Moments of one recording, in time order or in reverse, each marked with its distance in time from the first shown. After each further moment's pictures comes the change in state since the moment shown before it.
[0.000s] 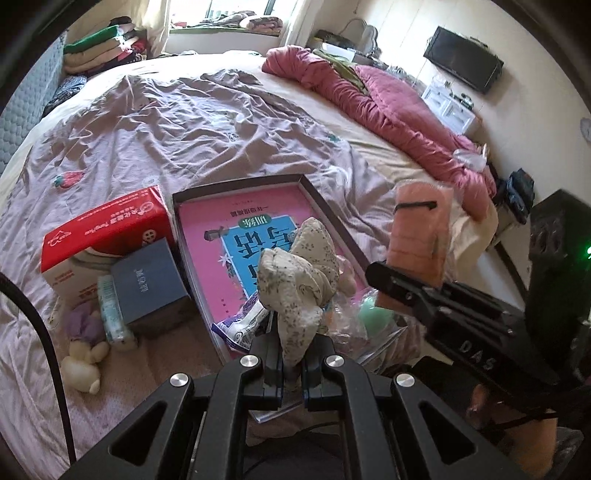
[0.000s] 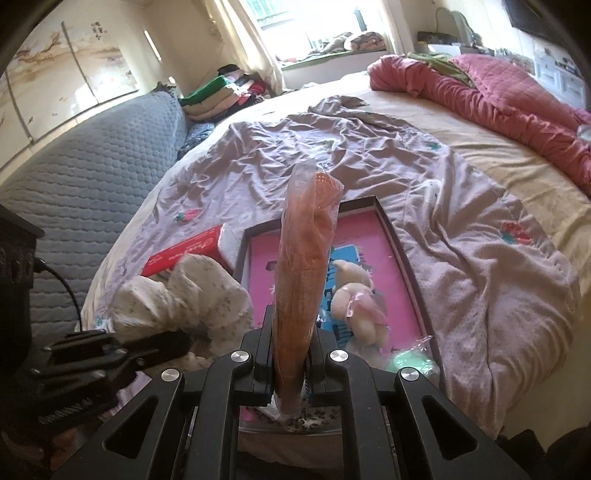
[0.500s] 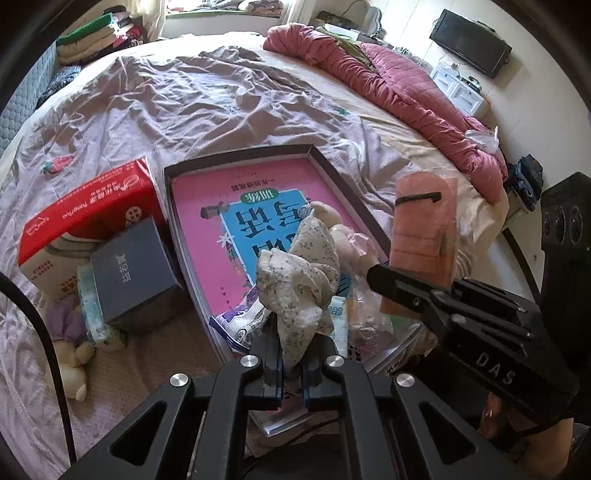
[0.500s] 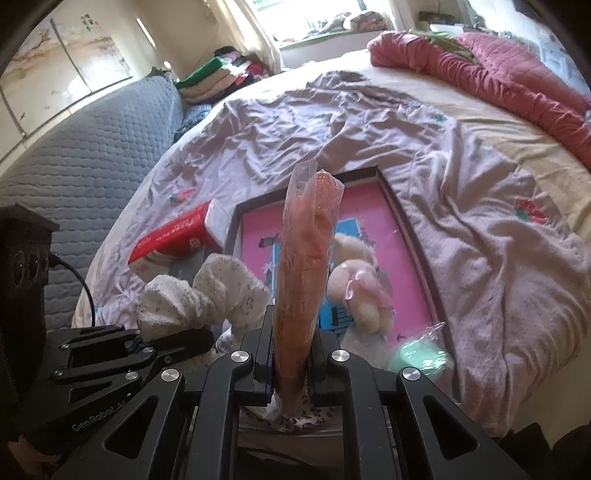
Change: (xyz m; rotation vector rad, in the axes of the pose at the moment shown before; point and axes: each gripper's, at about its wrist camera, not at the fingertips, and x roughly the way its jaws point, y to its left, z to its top) left arm 0.040 0.010 -0.005 -0.004 0.076 0.011; right arm 0.035 -0.007 -0.010 -0.003 0.099 0.014
